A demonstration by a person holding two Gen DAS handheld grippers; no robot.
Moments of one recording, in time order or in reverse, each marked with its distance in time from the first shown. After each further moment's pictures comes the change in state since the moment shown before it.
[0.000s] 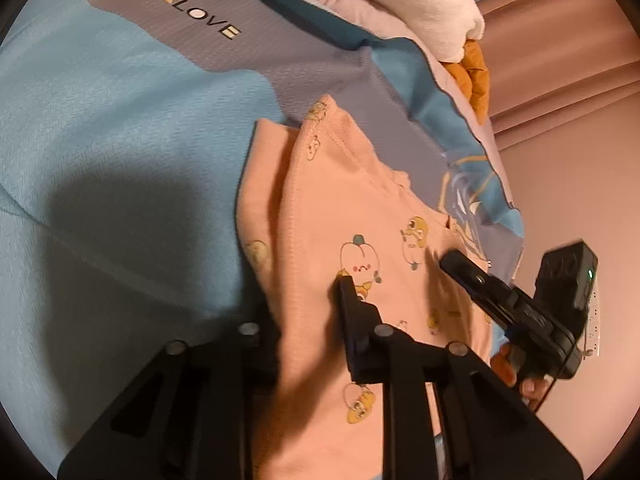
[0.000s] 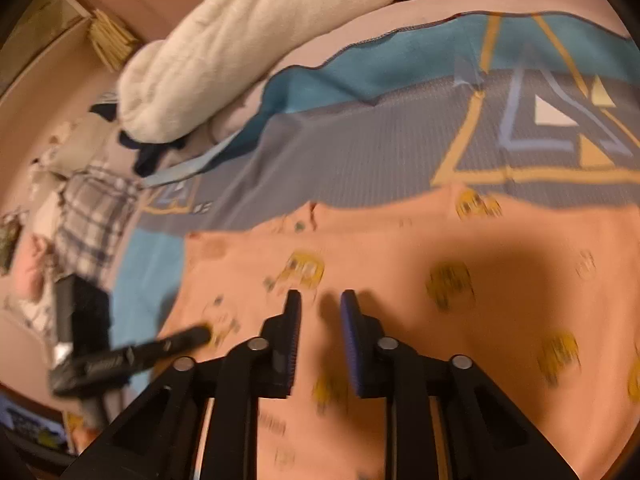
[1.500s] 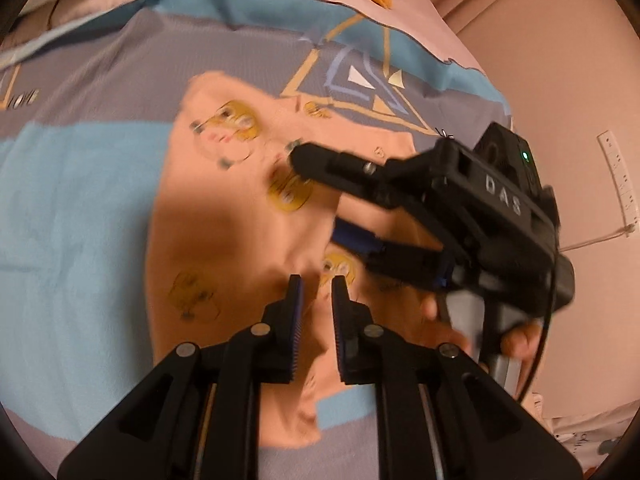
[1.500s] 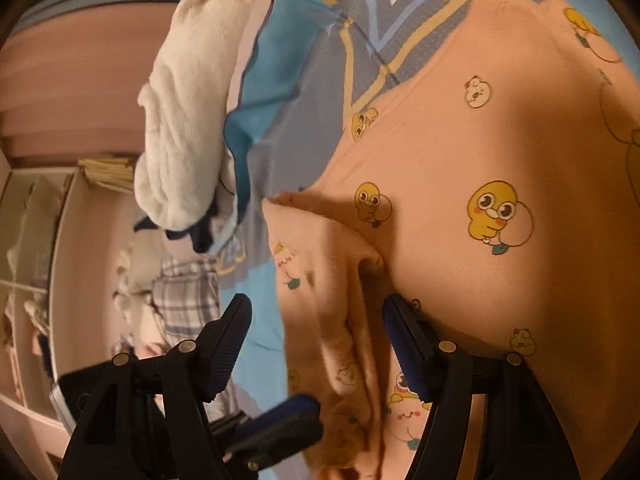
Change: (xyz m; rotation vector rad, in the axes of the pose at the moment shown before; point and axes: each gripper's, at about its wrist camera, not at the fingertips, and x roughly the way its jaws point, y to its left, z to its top) left arm 0.045 -0.155 -0.063 0.369 0.211 0.098; right arm -0.043 -0.084 -0.062 0.530 0.051 0.376
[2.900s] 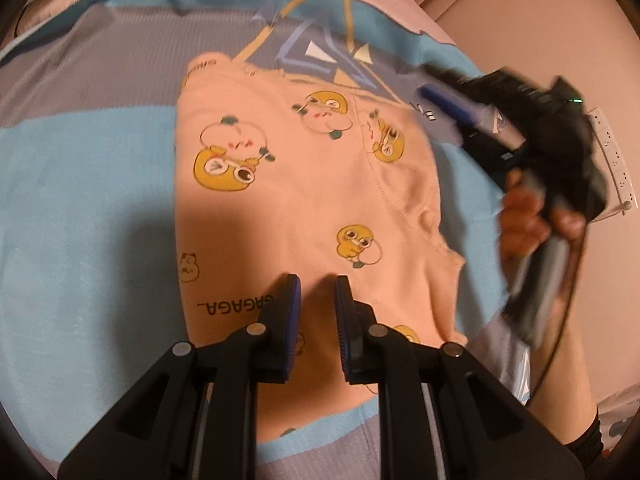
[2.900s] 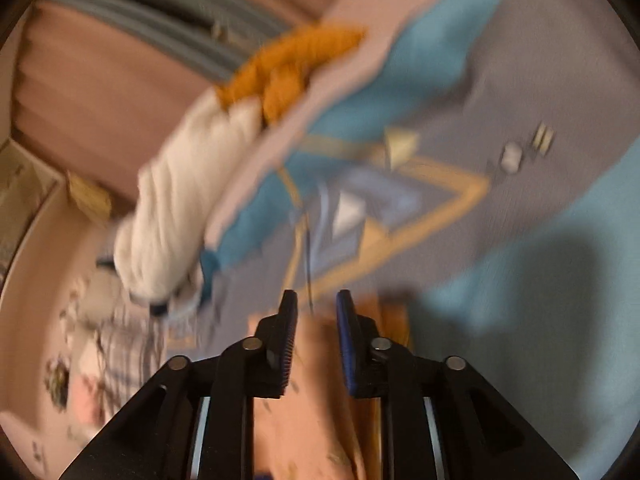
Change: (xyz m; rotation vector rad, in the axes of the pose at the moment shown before) left arm 0.046 -0.034 -0.008 0.072 0.002 -0.040; right arm -0.121 -0.003 0.086 -0.201 -0.405 -0.170
